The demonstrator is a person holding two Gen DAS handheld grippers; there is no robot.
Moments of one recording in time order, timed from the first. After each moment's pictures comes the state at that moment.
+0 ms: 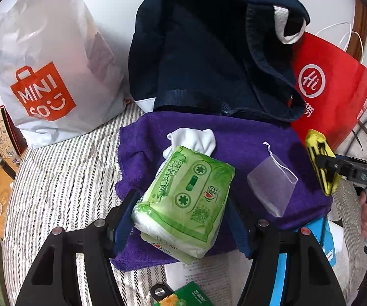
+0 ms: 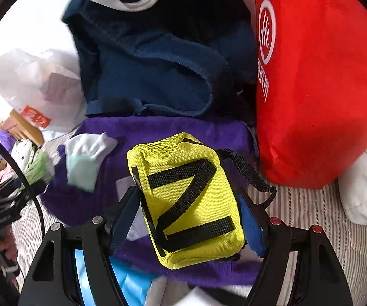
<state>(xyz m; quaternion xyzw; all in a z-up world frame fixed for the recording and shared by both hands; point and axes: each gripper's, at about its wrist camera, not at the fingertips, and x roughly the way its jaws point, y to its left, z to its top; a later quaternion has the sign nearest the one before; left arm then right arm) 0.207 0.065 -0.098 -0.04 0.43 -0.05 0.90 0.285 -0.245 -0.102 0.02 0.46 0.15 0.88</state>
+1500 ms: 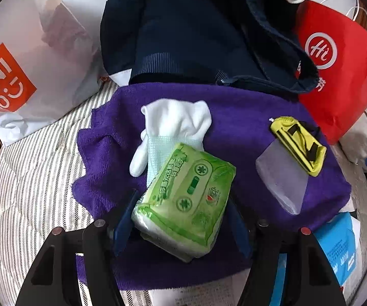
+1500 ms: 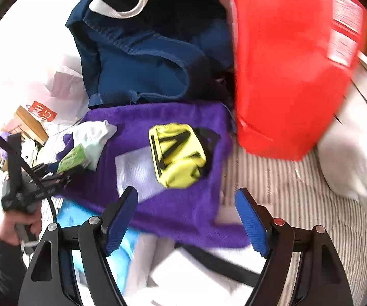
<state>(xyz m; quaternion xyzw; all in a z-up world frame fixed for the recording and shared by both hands) 0.241 0.041 -0.146 -0.02 0.48 -0.07 0.88 0.234 -0.290 -0.089 0.04 0.47 0.15 0.87</state>
